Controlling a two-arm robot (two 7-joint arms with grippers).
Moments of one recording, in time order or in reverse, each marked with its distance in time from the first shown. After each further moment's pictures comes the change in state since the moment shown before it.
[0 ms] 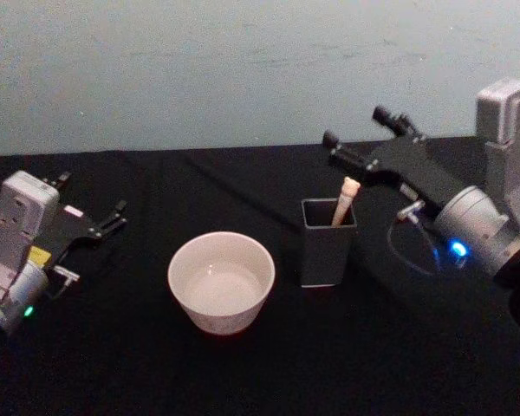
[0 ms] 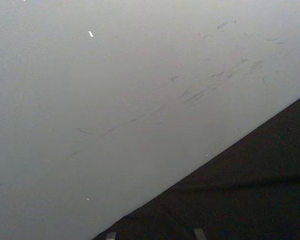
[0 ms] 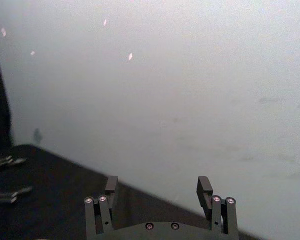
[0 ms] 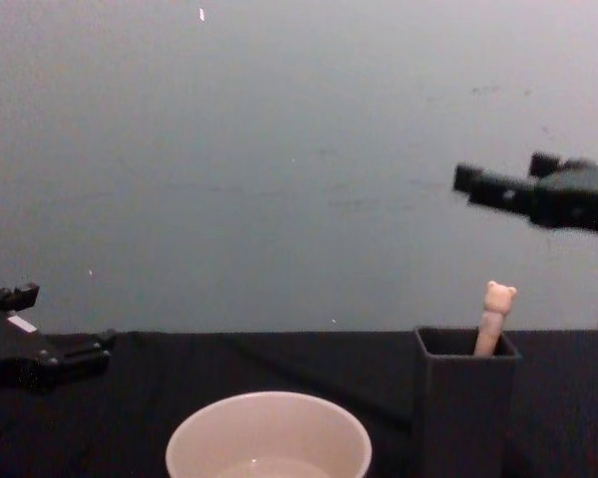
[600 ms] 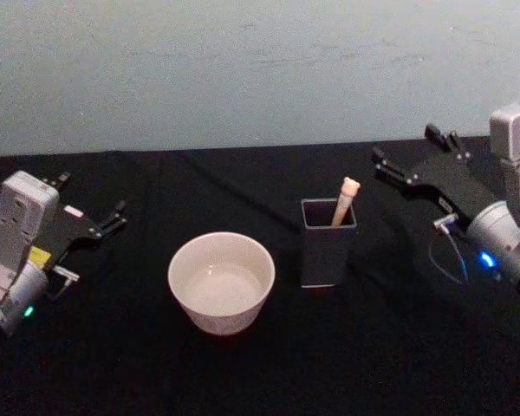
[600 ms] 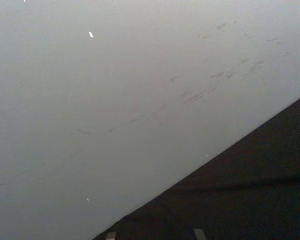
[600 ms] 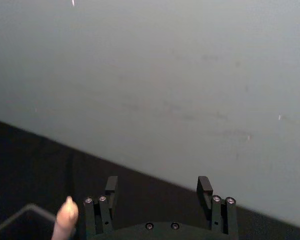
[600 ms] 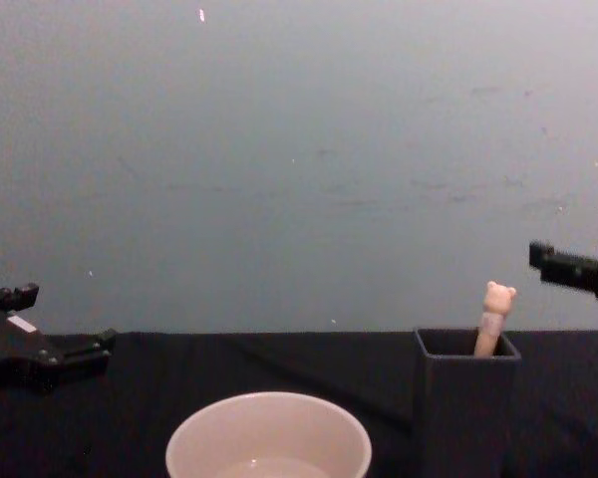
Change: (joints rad) left arm 0.000 0.000 0.000 0.000 0.000 0.000 0.000; right arm -0.012 0.012 0.055 0.095 -0.132 -0.009 -0.091
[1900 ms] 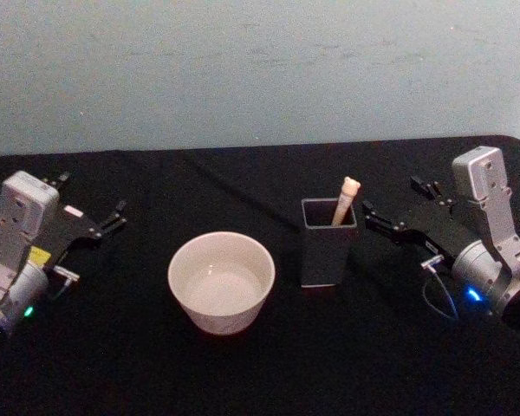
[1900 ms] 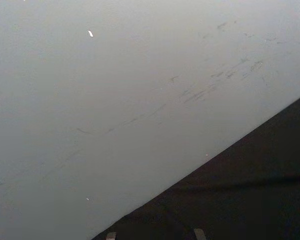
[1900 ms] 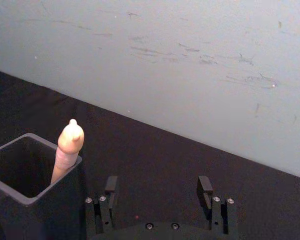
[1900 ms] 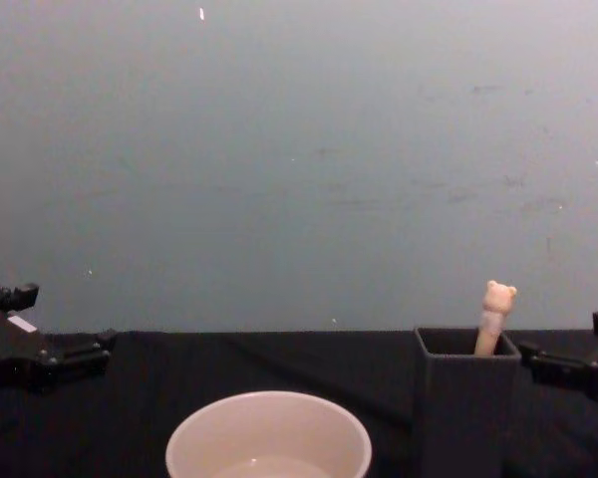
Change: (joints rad) left arm 0.000 0.000 0.000 0.000 0.000 0.000 0.000; right arm -0.012 -0.023 -0.018 0.100 -0.084 0.037 0.027
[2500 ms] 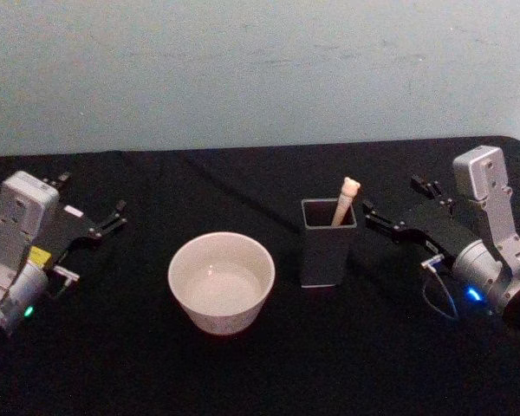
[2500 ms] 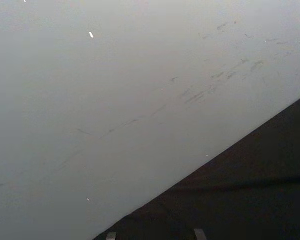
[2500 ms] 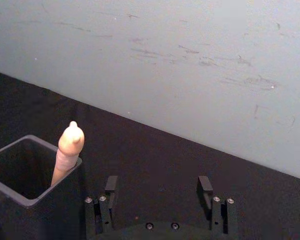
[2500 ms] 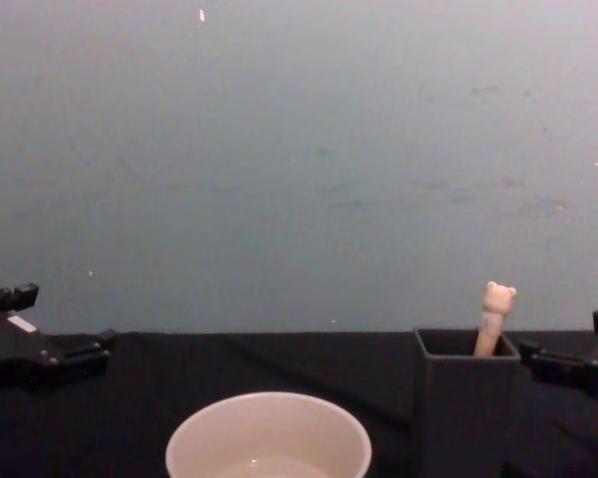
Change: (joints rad) left arm 0.000 0.000 0.000 0.000 0.000 0.000 0.000; right arm 0.000 0.001 0.000 -0.002 0.002 -0.001 -0.001
